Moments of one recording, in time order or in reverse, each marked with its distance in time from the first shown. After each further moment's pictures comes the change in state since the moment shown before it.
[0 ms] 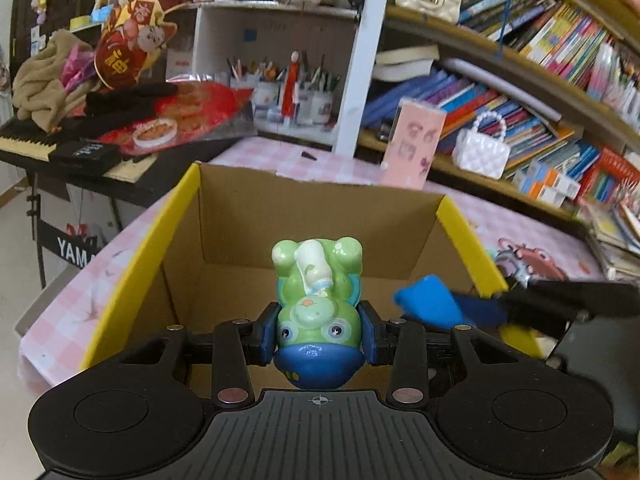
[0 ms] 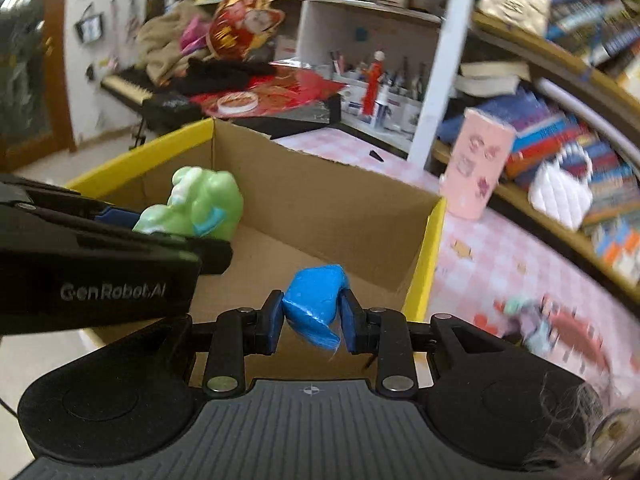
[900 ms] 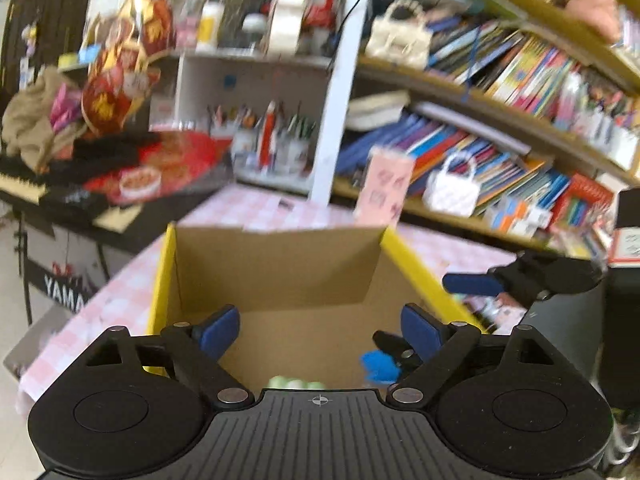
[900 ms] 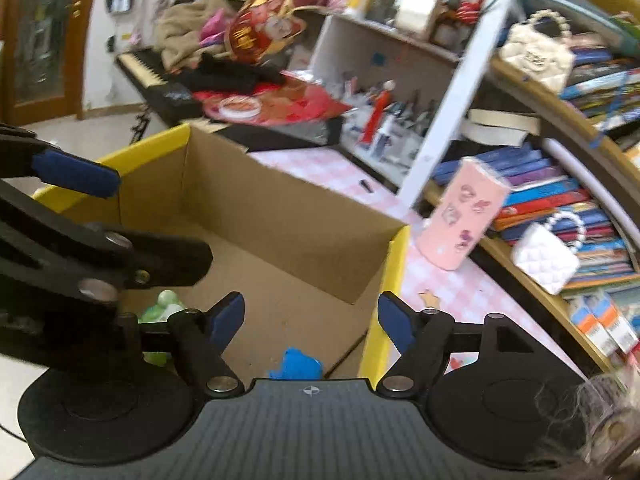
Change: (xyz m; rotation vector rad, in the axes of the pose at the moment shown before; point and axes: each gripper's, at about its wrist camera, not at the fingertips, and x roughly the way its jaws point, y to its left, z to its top) left arm -0.044 -0.012 0.010 0.032 -0.152 -0.069; right arm -0.005 -0.018 0.017 -0.146 -0.040 -0.051
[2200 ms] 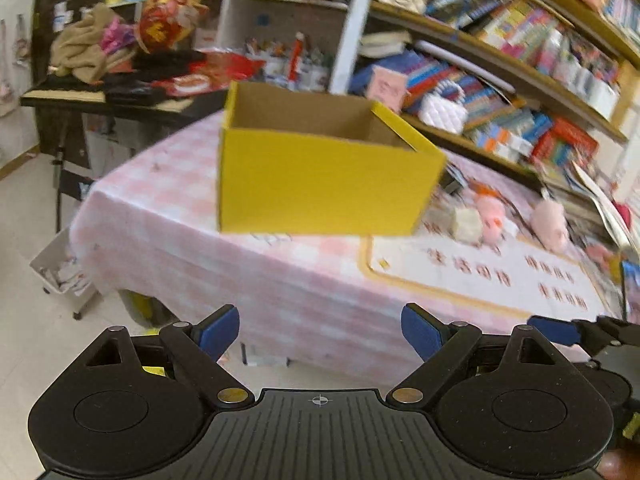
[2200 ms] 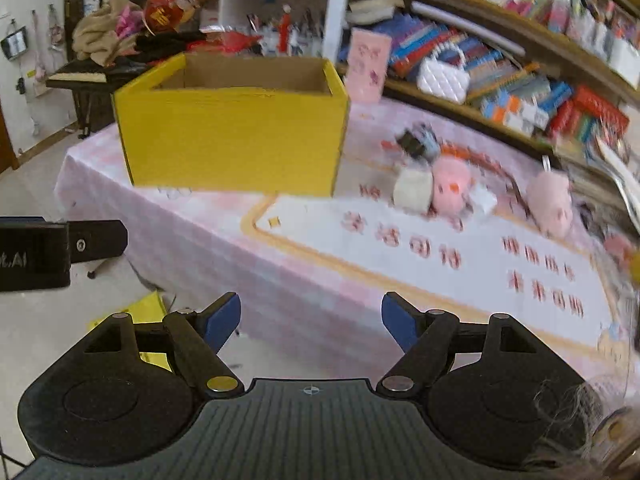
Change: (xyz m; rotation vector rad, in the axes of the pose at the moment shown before) left arm -0.134 -0.019 -0.135 -0.066 0.182 0.029; right arm -0.170 0.098 -0.144 0.398 0.188 -0.162
